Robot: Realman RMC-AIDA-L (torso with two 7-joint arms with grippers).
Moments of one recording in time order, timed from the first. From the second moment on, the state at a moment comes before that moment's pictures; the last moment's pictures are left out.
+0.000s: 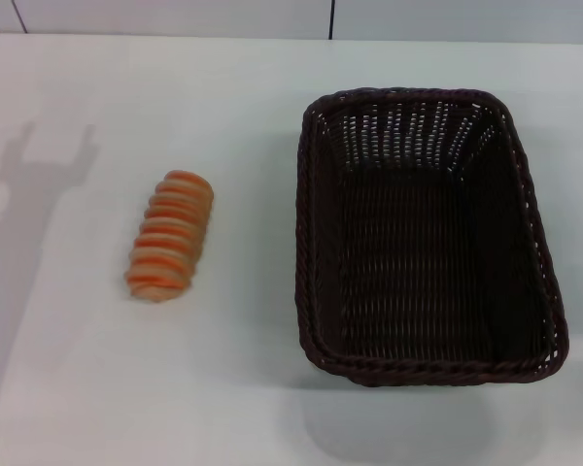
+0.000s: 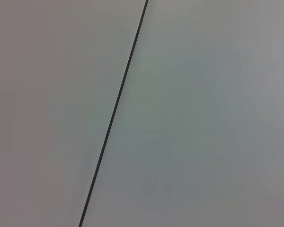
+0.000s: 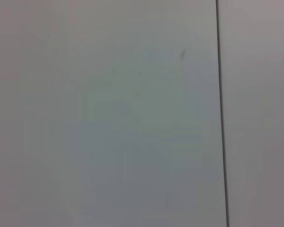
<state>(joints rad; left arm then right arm) -0.28 -2.07 -1.39 -0.33 2.80 1.38 -0.41 0.52 2.08 -1.70 -0.22 0.61 -1.17 -0.04</state>
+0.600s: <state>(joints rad) -0.29 -2.07 -1.41 -0.33 2.79 1.33 -0.41 0.54 2.07 -1.70 -0.22 0.60 -1.12 -0.05</state>
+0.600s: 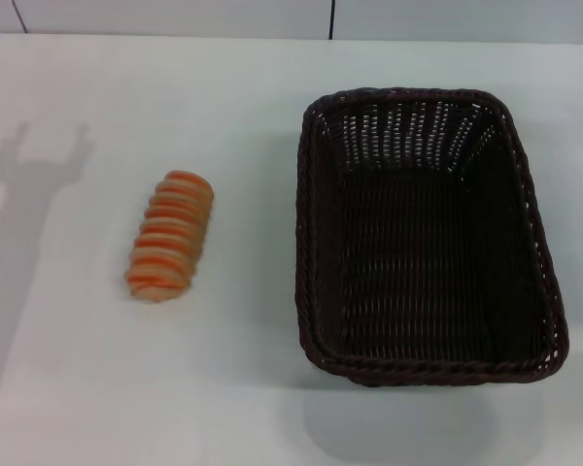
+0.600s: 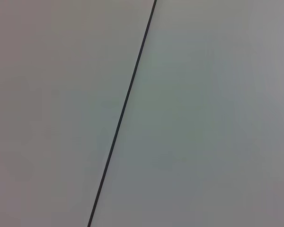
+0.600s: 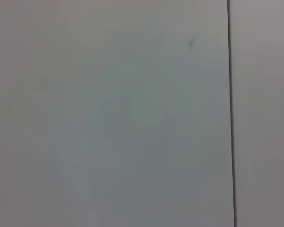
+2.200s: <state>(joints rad) -0.28 -2.07 -1.40 -0.34 2.79 1.37 -0.42 0.36 2.07 -1.41 -1.23 0.57 0.26 -0.54</state>
